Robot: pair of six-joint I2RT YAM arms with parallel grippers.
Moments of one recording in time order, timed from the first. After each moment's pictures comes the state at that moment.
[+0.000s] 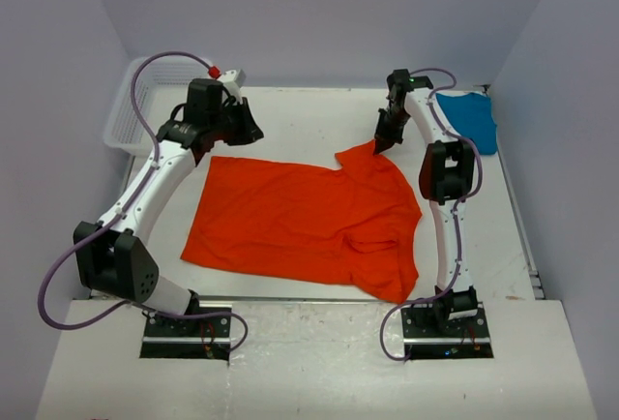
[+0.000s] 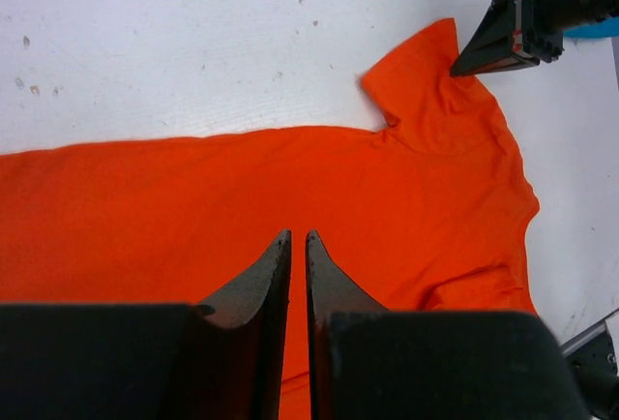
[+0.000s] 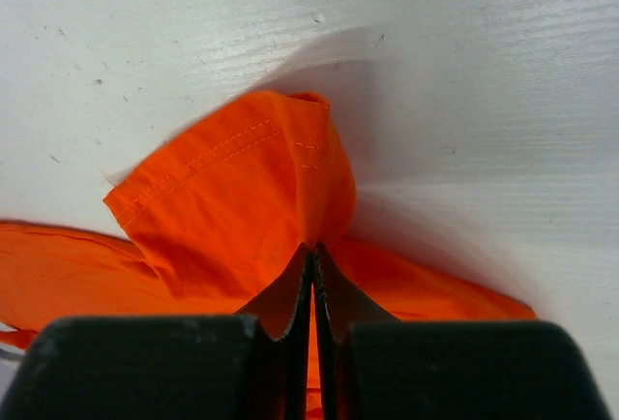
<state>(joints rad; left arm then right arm) -0.27 1.50 1.39 -0.52 0.25 -0.35 0.15 2.55 2.40 -1.27 -0.20 0.44</state>
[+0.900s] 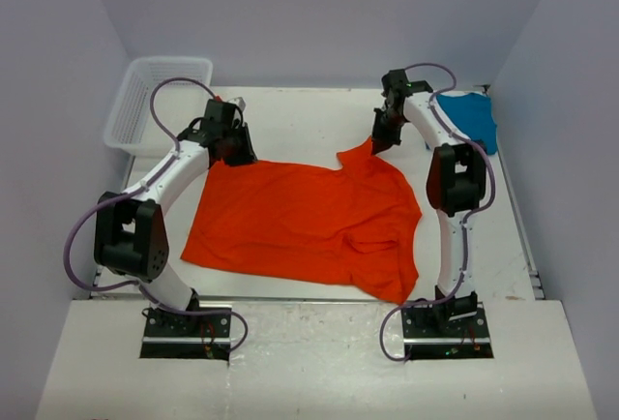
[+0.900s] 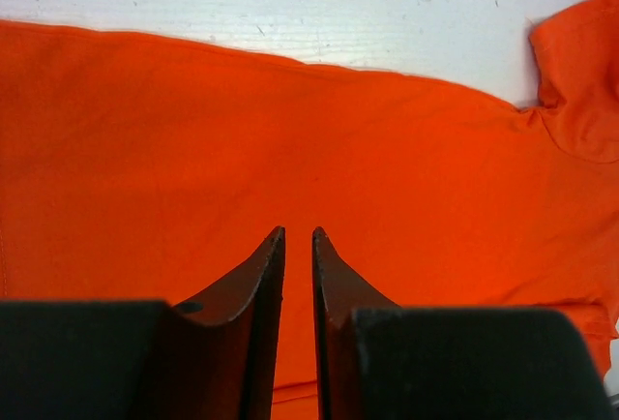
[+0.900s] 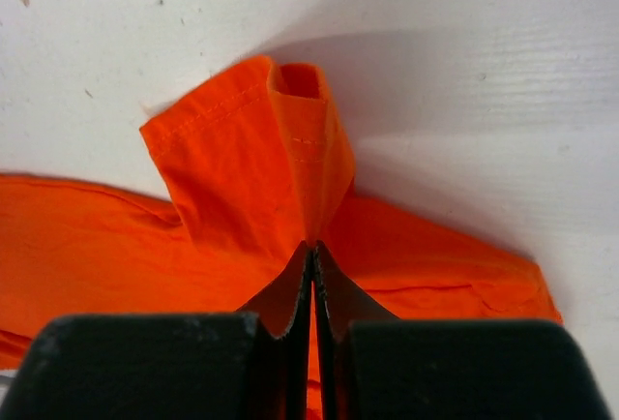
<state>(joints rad) -0.25 1.63 1.25 -0.51 0.12 -0.42 0.20 2.31 2.10 -1.07 -0.14 0.43</state>
